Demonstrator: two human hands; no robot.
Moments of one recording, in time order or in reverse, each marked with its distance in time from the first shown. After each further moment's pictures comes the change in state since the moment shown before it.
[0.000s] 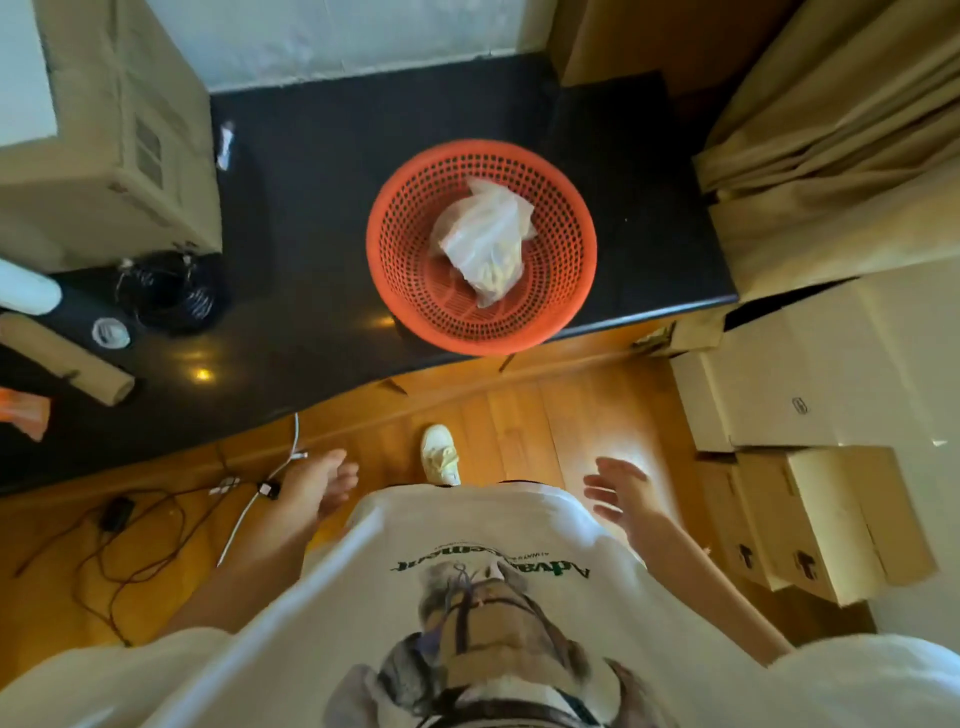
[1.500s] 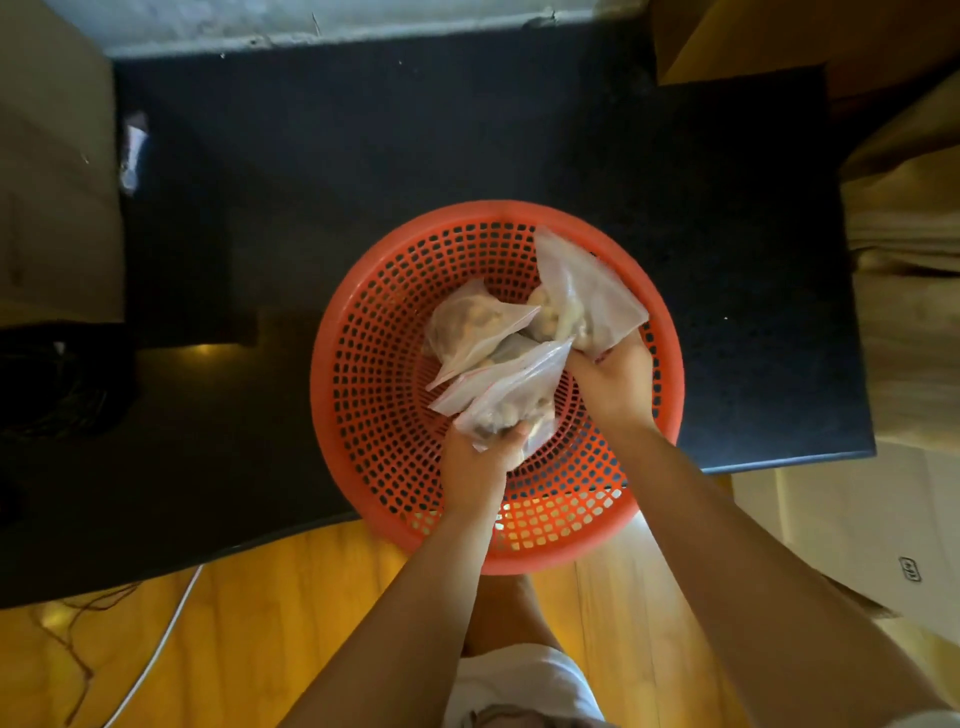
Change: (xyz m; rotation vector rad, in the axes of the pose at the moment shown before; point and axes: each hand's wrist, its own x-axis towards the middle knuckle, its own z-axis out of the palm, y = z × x) left_hand 0.118 0.178 0.242 -0.182 -0.091 0.466; right_hand 0.215 -0.265 0.151 -0.383 -0.014 -0.806
